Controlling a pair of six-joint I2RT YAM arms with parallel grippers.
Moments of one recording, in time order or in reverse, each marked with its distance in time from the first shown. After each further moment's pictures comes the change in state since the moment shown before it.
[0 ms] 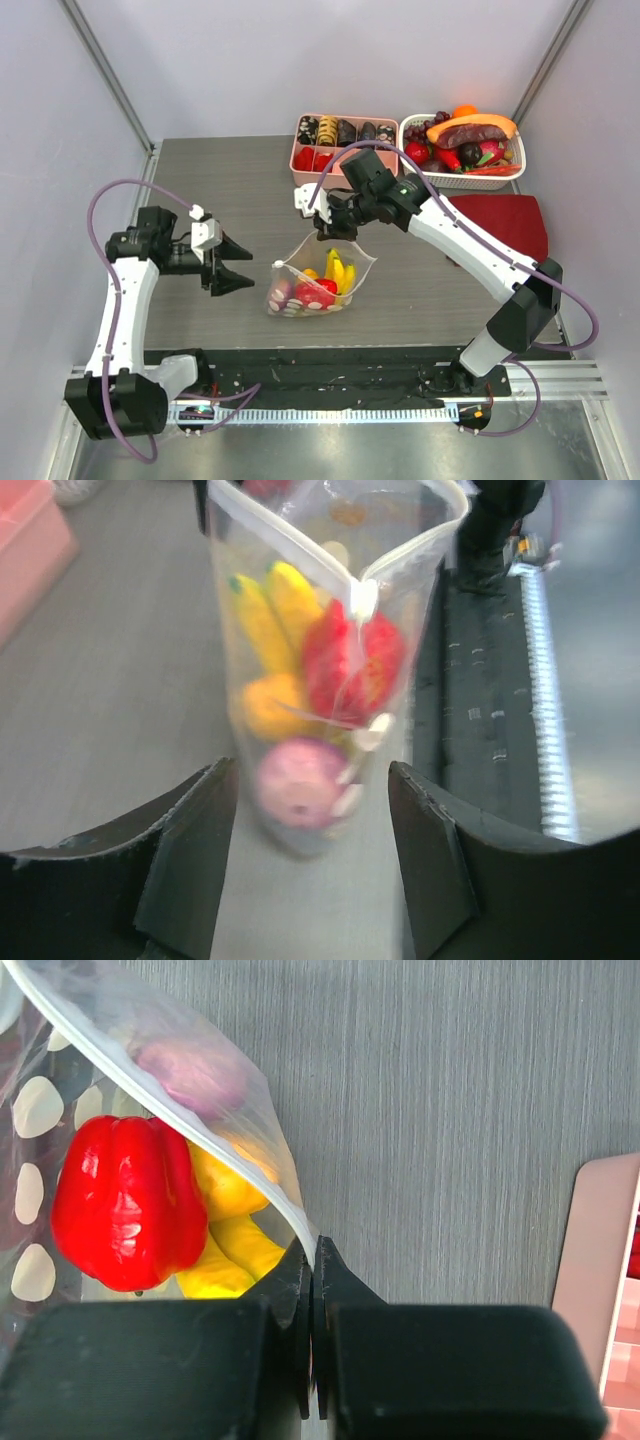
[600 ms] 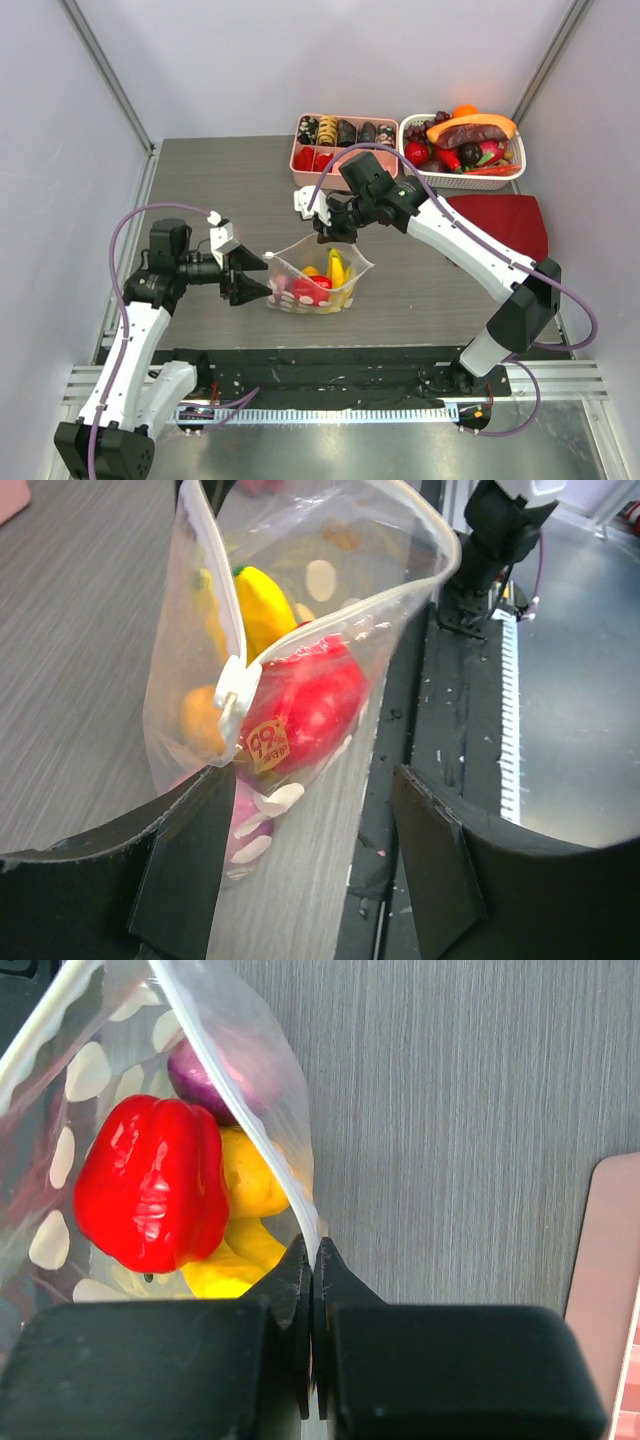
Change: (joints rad) left arm -0.202 -0.274 -0.289 0.685 -0.130 -0.895; right arm 0.006 0.000 -0.021 0.006 0.000 0.011
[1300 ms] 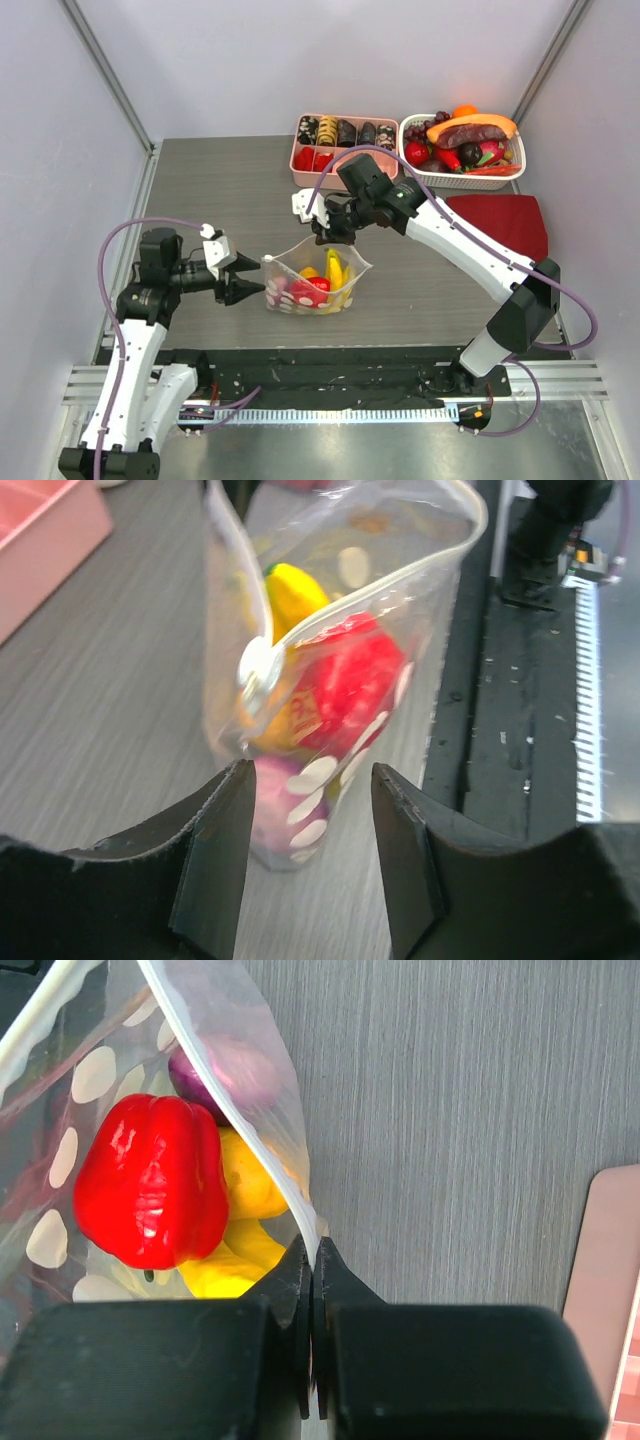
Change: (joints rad) left arm -0.002 -0.095 -0.043 0.031 -0.068 0.100; right arm 0.012 0.000 -0.006 0.009 0.000 -0.012
